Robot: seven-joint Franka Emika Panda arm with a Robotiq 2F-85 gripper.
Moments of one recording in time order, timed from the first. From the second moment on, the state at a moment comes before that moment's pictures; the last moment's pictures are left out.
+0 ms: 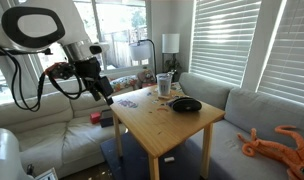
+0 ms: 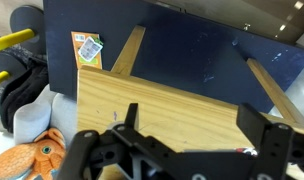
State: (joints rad) arm 0.00 -0.98 0.02 -2.60 -0.11 1.83 -0.05
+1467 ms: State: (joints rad) arm -0.20 -0.55 -0.03 -2.39 -0.16 2.36 0.16
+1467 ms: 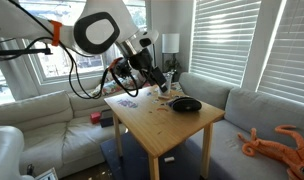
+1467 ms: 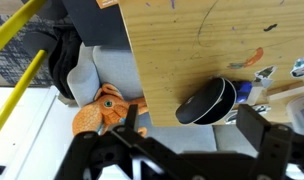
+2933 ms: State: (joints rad) arm -0.05 0.39 -0.07 -1.47 -0.33 2.08 0.56
